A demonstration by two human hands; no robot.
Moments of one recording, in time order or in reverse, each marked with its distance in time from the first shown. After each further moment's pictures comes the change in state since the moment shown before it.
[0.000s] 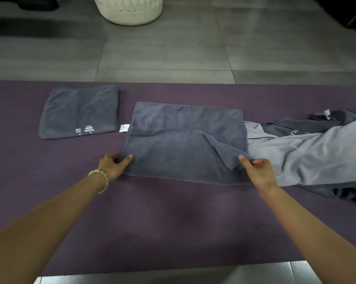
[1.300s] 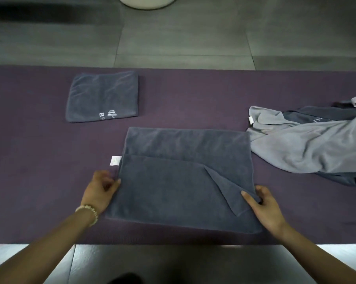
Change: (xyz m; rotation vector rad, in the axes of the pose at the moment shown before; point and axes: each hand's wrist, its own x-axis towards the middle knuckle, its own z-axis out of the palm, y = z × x) left_hand -0.081 -0.109 -0.034 -0.028 0.143 0.045; right_hand -0.119 0.057 0.001 -0.009 -0.319 -0.033
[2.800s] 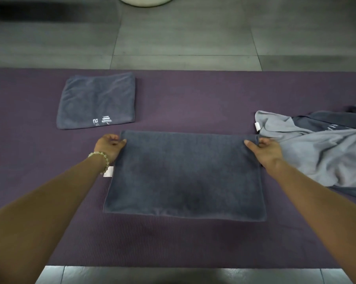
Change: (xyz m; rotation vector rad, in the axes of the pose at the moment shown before) left_hand 0.120 0.095 0.017 -0.154 0.023 -0.078; right_hand 0.162 -0.084 -0.001 -0.075 0.205 -0.064
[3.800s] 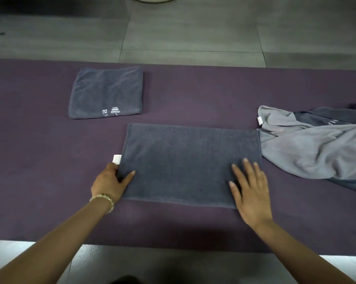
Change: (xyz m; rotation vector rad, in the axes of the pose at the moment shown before) left_hand -0.107 -0.072 -0.012 0.478 0.030 0.086; right_hand -0.144 0.067 0.022 -0.662 0.025 -0.611
